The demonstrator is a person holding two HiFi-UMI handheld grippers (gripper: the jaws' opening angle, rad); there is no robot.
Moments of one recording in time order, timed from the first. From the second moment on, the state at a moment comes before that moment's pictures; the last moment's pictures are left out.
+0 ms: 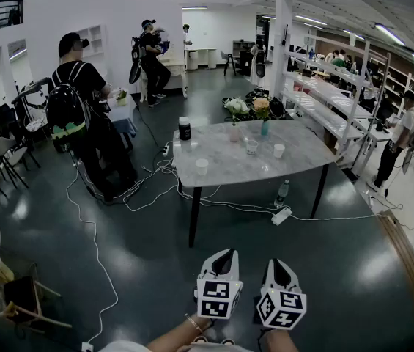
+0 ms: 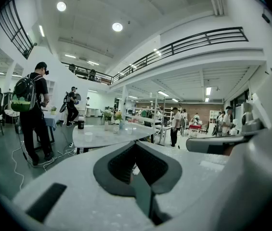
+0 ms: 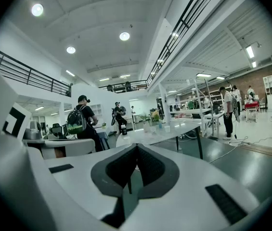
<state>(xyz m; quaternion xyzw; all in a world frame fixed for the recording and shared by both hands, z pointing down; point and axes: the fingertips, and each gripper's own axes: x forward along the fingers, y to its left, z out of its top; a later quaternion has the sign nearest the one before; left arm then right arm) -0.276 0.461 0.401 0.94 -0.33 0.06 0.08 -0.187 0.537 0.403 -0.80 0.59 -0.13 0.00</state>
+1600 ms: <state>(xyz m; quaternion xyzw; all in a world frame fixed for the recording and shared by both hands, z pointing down) -0.234 0.327 0.422 0.93 -0.34 0.09 0.08 -0.123 0.407 0.425 -0.81 0.56 -0.15 0.01</state>
